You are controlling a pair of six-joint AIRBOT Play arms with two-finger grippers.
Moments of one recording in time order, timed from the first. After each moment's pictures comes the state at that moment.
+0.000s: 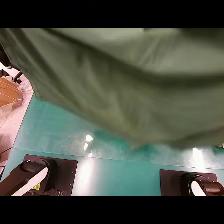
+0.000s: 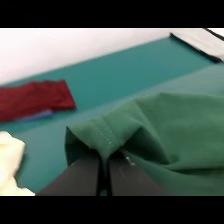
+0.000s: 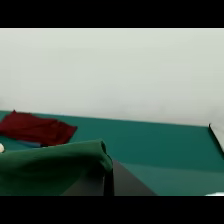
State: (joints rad) left arm -0.13 -0.82 1.90 1.22 -1.33 -1.43; right arm -0.05 -0.68 1.89 -1.36 1.37 1.61
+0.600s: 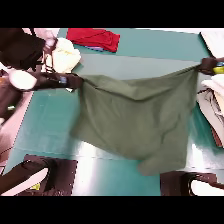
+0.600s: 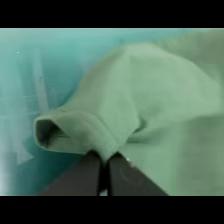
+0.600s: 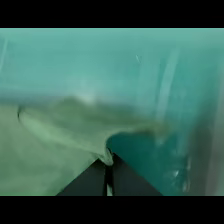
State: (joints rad) left arm -0.16 -1.05 0.94 1.00 -0.68 -1.33; right arm -0.10 -1.46 1.58 -1.20 1.13 1.42
